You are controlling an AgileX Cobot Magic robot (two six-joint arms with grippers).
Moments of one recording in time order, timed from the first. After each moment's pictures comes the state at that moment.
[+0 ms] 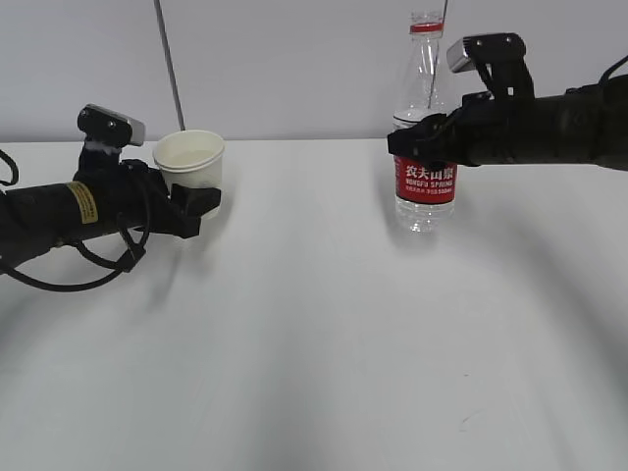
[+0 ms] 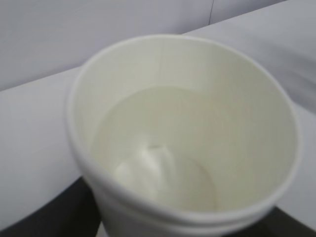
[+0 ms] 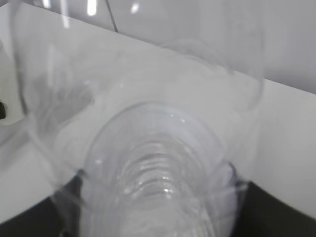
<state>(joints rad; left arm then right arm) -0.13 2.06 -0.97 0.80 -0.78 -0.51 0.07 1.93 -1.19 -1.29 -0.52 1.09</state>
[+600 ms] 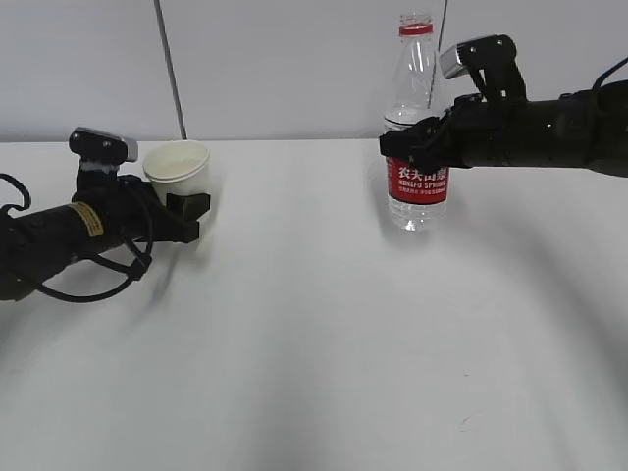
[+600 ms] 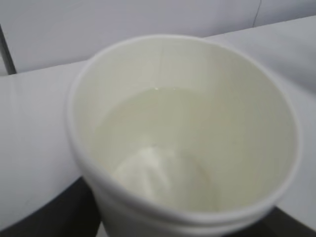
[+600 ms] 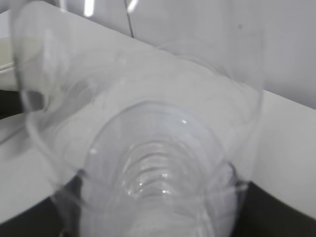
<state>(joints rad) -0.13 2.15 -0.97 0.57 -0.85 -0.38 0.07 1.95 -1.19 -1.25 -0.58 0.97</state>
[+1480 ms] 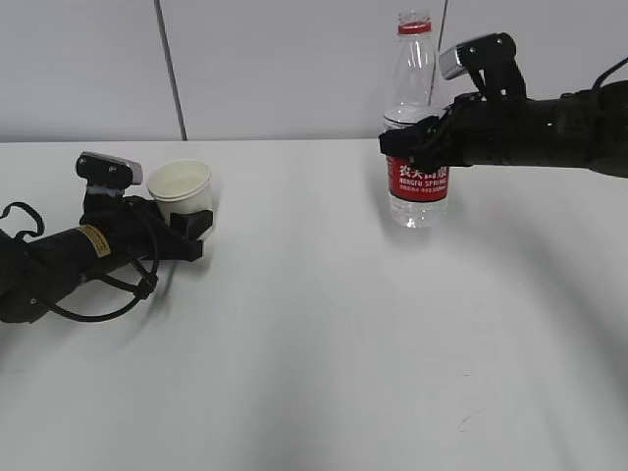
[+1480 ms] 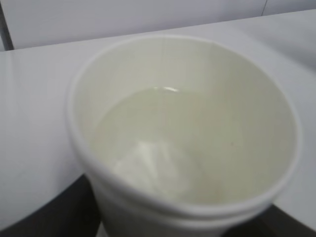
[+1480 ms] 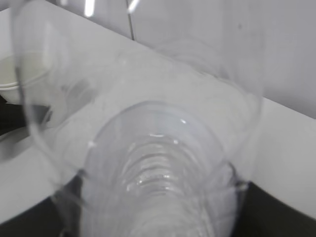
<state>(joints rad) -0.13 2.26 -0.97 0.52 -0.95 -0.32 0.07 1.95 -1.19 -1.24 -0.59 0.92</state>
